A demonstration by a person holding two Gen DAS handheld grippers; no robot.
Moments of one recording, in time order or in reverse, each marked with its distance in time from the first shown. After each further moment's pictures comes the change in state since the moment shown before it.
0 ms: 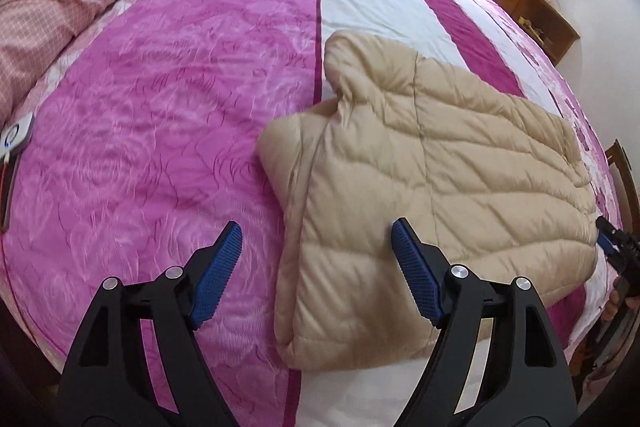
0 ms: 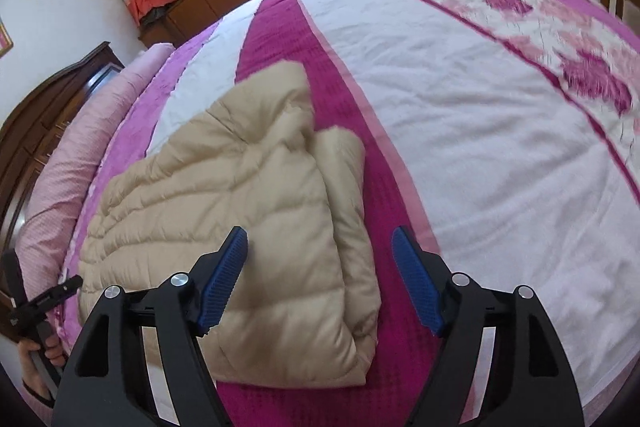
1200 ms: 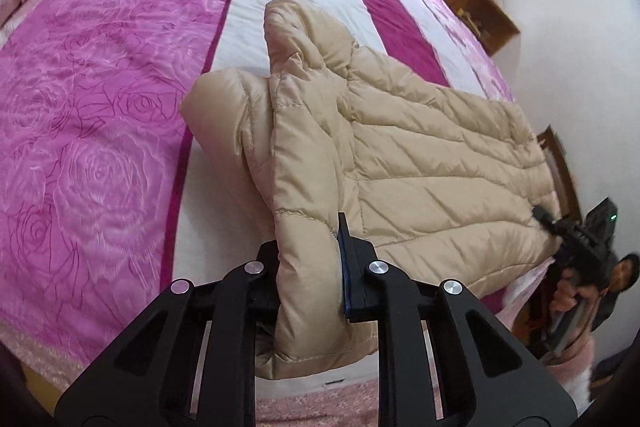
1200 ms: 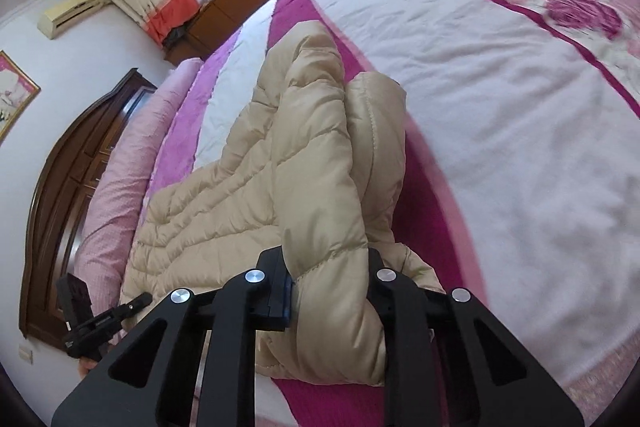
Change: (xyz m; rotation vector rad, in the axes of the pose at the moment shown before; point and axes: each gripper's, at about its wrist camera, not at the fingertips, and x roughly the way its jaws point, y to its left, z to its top) left arm -0.012 -0.056 -0.049 0.020 0.063 -0.273; right arm -0.055 -0.028 -0.031 0.122 0.046 0.157
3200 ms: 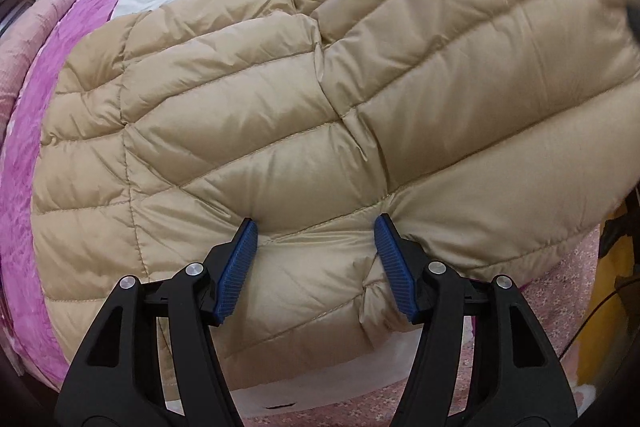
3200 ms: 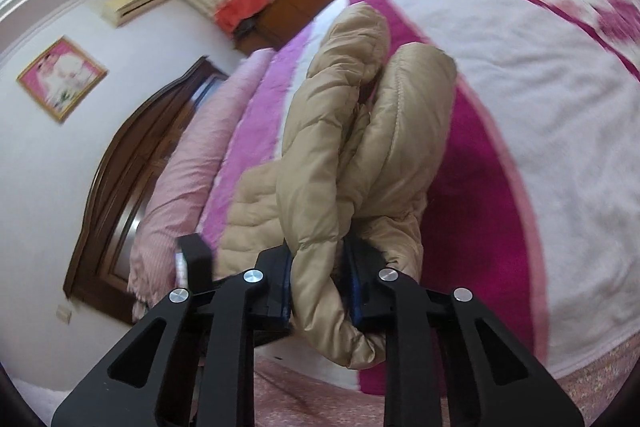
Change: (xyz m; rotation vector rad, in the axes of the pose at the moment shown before) left arm 0.071 -0.148 -0.039 0.489 0.163 0.215; right arm -0.034 0.076 -0.005 -0.133 0.015 0.276
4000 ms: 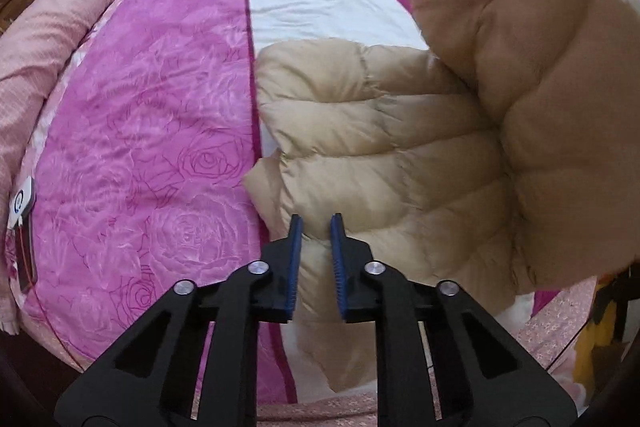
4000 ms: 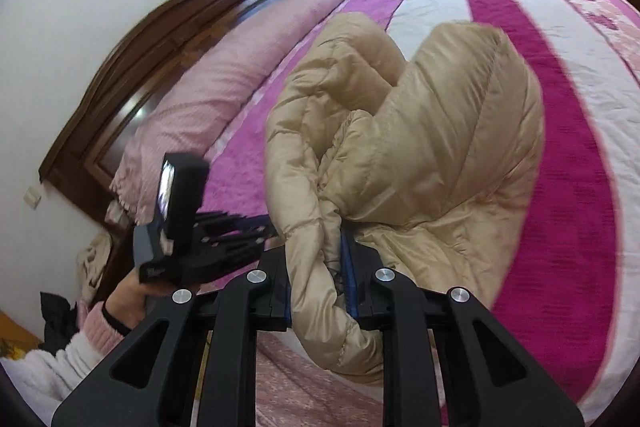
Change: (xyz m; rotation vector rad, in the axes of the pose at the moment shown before) left arm -0.062 0.170 -0.024 -0.259 -0.058 0.065; right arm 0.123 0.159 -0.019 -0.351 0.248 -0.018
